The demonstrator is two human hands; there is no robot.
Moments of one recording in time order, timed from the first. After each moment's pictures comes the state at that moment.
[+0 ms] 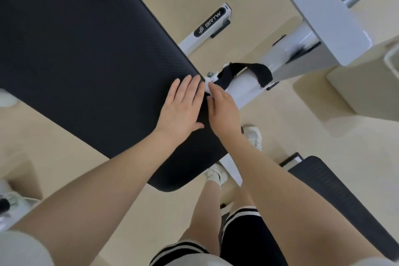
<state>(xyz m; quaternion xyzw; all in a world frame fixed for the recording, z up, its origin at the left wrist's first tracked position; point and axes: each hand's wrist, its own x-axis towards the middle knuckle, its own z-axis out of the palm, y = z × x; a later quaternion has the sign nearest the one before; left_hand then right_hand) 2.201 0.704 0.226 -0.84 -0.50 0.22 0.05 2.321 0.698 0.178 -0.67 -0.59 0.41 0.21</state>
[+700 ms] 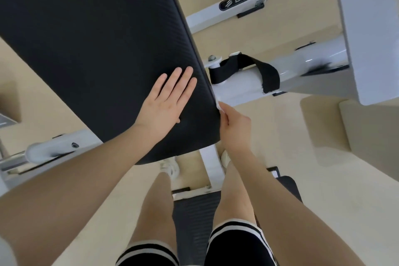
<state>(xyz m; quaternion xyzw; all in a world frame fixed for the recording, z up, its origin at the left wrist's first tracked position) 2.219 0.663 0.186 -0.75 -0.55 0.33 0.11 2.400 0.677 0.144 -0.63 -0.58 0.51 0.09</state>
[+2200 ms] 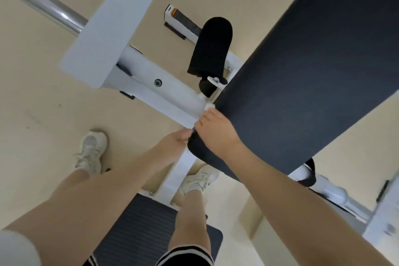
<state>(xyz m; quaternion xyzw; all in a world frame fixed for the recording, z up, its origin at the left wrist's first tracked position) 2.106 0.430 0.162 -0.01 -0.67 -0.43 -0.60 2.133 0.568 0.187 0.16 -0.92 -0.13 -0.33</state>
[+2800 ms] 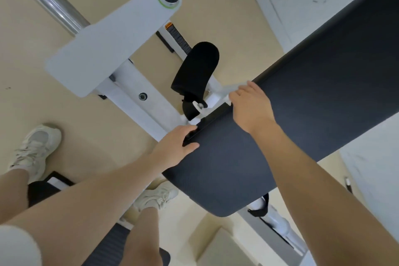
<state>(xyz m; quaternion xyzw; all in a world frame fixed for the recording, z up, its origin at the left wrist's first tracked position) 2.082 0.481 0.164 -0.12 -0.75 -0.44 -0.48 2.041 0.676 0.249 0.06 -0.96 -0.14 -0.23</state>
